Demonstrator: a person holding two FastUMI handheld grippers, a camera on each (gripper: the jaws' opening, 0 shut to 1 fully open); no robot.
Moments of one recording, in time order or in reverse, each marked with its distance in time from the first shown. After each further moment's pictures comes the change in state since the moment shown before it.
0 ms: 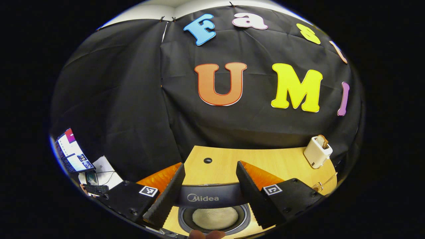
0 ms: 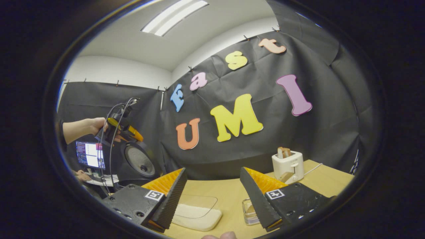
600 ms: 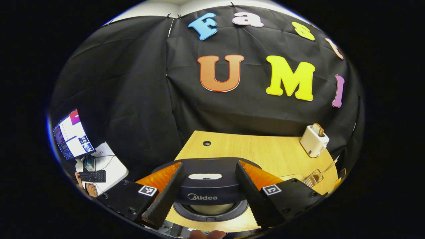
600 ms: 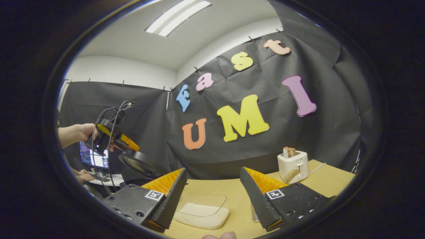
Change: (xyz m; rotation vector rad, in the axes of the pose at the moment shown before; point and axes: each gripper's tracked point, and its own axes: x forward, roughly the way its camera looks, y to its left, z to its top) left arm -0.055 -0.011 -0.092 -0.045 0.033 0.012; right arm -0.013 0.022 0.000 -0.003 0.003 0.034
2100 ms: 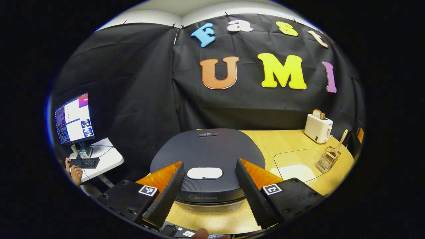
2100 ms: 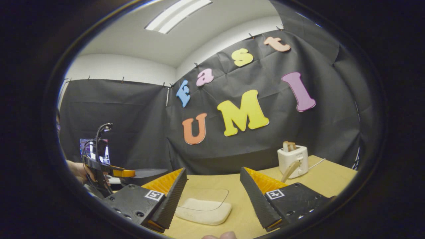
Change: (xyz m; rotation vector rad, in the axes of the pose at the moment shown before) left arm 0.004 -0.011 -0.133 0.027 -0.173 0.038; right arm -0.005 0.012 -0.027 0.017 0.059 0.008
